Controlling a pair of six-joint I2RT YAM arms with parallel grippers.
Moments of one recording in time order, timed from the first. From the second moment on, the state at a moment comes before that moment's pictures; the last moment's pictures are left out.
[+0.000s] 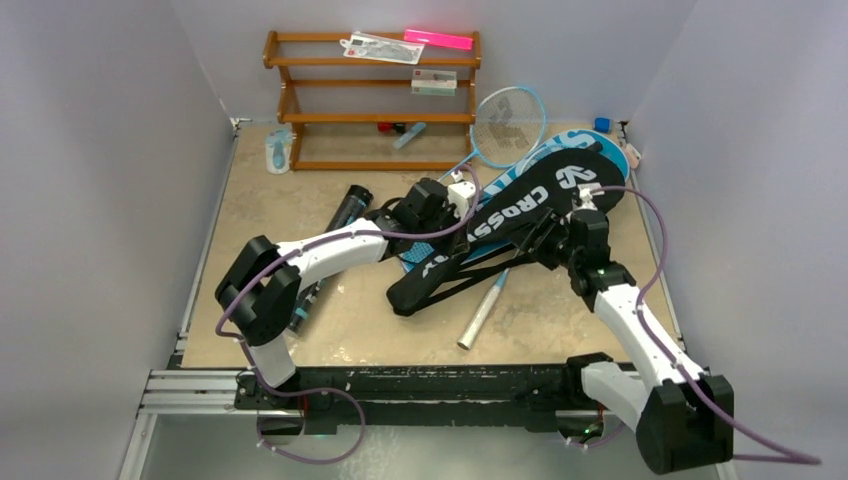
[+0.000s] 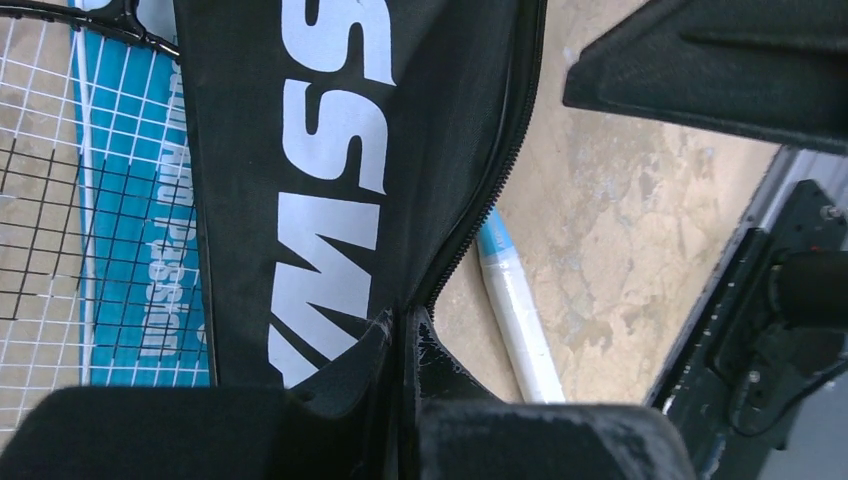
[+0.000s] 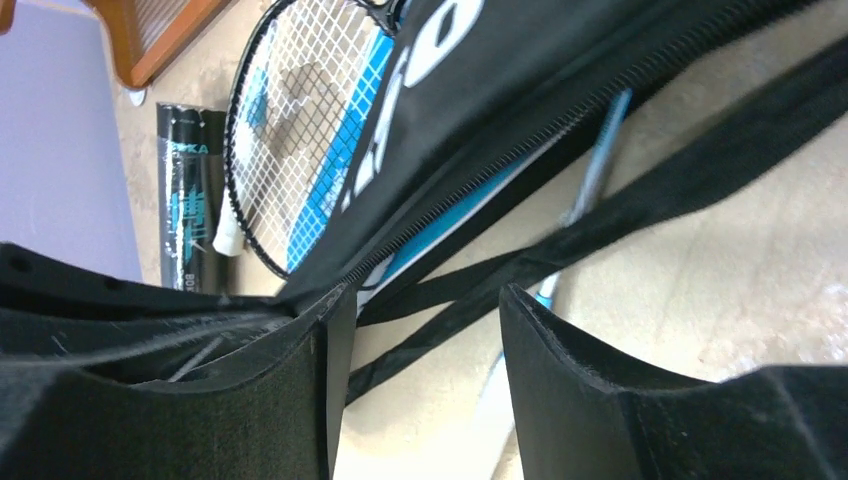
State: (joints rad) left arm -0.82 1.75 1.24 -0.13 0.24 -0.19; right arm 0.15 1.02 0.61 -0.20 -0.23 0.75
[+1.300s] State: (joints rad) left arm -0.76 1.73 1.23 -0.08 0.52 -0.34; right arm 0.15 0.97 0.52 -0.11 -0.20 0.95
